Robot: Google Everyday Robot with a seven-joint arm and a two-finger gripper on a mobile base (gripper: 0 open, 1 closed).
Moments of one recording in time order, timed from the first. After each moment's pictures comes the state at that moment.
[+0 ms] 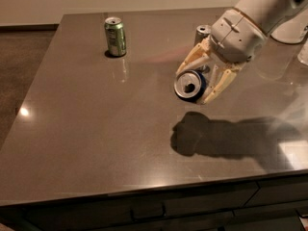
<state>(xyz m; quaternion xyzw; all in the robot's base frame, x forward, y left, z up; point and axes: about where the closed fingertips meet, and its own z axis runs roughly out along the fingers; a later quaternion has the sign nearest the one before) 0.477 -0.090 0.945 -0.86 0.40 0.20 0.25</state>
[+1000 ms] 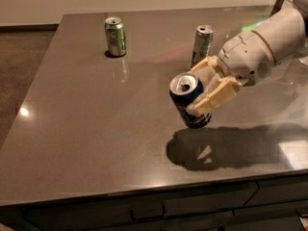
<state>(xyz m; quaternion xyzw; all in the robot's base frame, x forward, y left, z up) 0.449 -0.079 0.944 -0.68 0.56 0.37 0.29</state>
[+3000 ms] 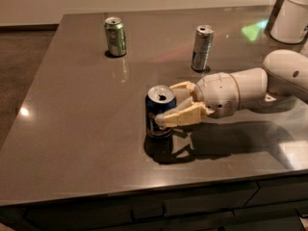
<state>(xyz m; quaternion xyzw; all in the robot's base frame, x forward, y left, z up) 0.452 -0.024 0.907 -0.55 0.53 0.50 0.41</state>
